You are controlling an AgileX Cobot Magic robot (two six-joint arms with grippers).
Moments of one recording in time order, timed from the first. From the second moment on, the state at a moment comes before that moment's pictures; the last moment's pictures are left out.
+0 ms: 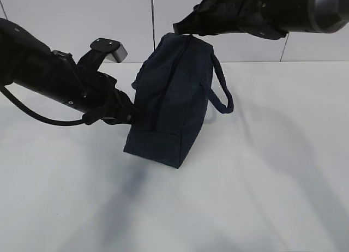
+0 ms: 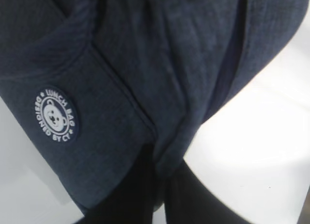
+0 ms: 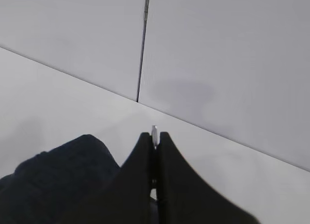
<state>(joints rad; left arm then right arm) -0.37 1.86 -1.15 -1.07 0.62 1.21 0.41 2.05 -1.66 -0.98 0.15 0.86</state>
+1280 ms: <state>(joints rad) -0.42 1.71 -1.16 -1.07 0.62 1.11 0.38 2.13 -1.74 -0.88 0.17 0.94</state>
